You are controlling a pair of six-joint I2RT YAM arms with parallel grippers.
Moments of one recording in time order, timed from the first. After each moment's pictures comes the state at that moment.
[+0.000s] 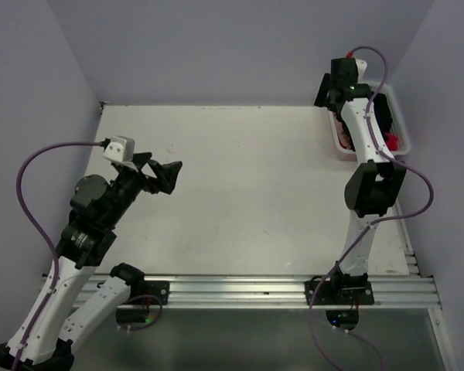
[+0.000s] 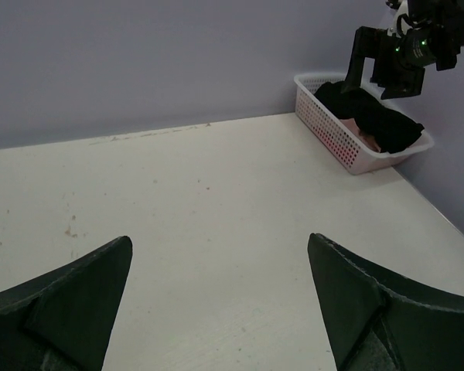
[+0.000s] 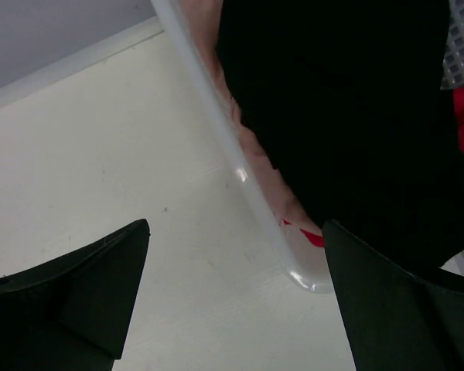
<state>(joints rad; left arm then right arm) -0.41 0.66 0.93 -0.27 0.04 -0.23 0.07 2.03 2.07 -0.78 0.43 0.33</state>
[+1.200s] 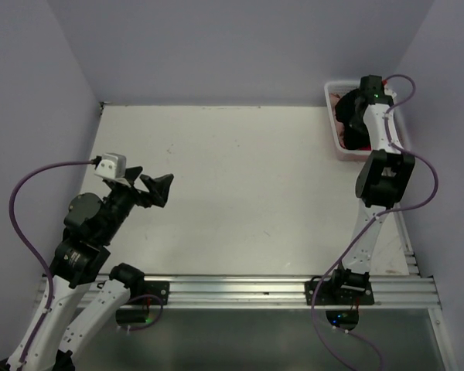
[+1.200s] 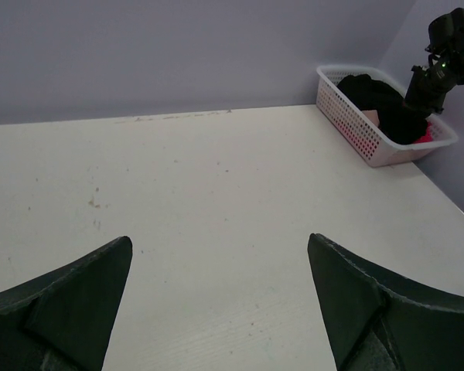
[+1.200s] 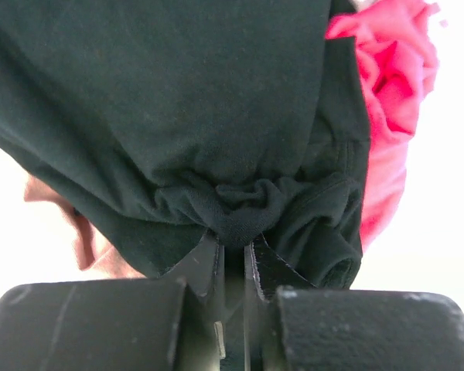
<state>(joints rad) -0.41 0.48 0.84 -0.38 -0.03 -0.23 -0.16 2.25 2.16 -0.91 0.41 0.48</state>
